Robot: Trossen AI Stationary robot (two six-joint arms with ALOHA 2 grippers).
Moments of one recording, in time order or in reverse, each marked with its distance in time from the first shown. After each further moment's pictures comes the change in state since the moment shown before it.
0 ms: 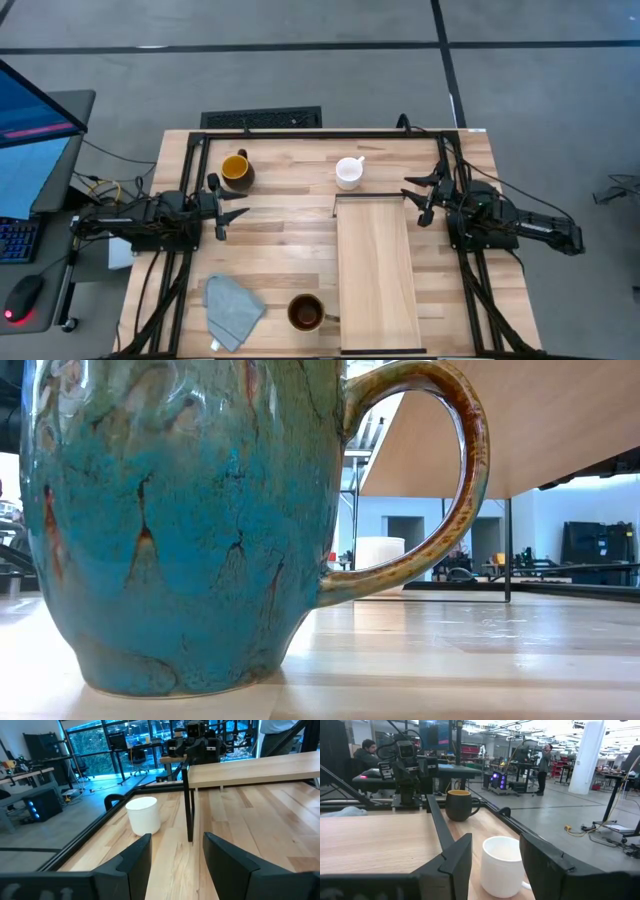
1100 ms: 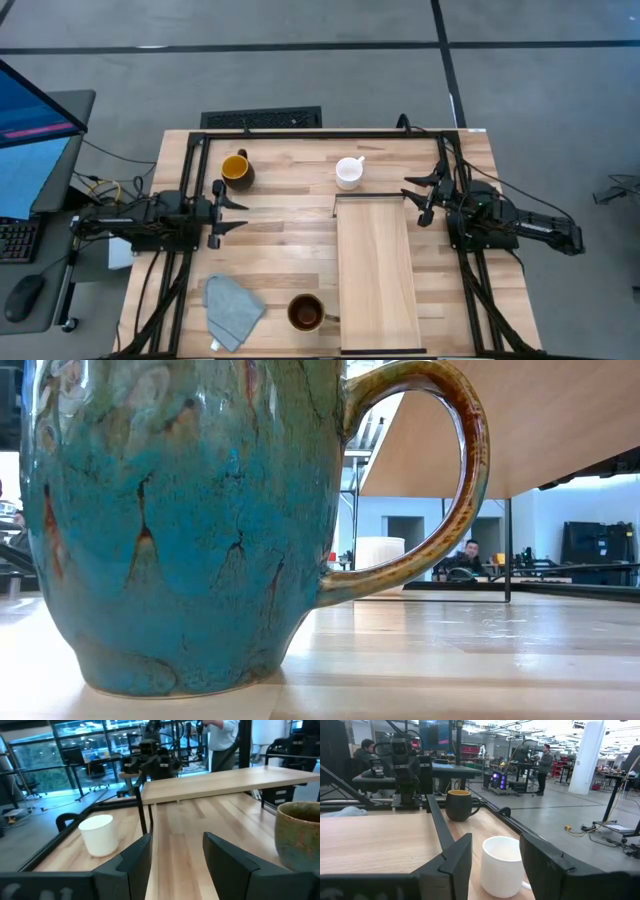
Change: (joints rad) left arm 0.000 0.001 -0.005 0.070 0.230 -0.001; right arm 0.000 0.000 0.000 0.000 0.000 0.000
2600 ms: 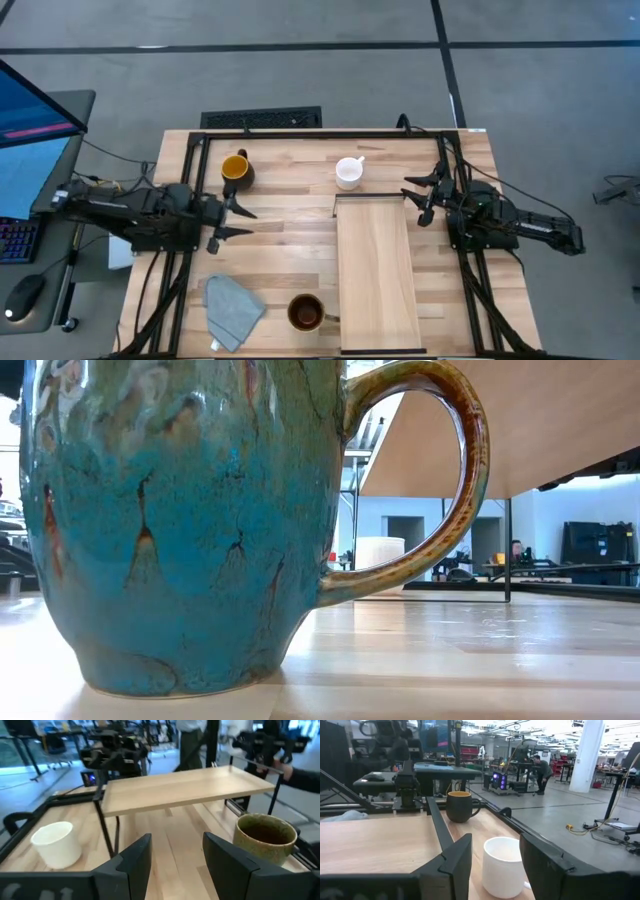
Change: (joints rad) left arm -0.117 0.503 0.348 -0.011 0.053 -0.038; right arm 0.000 0.001 -0.002 0.016 0.001 0.025
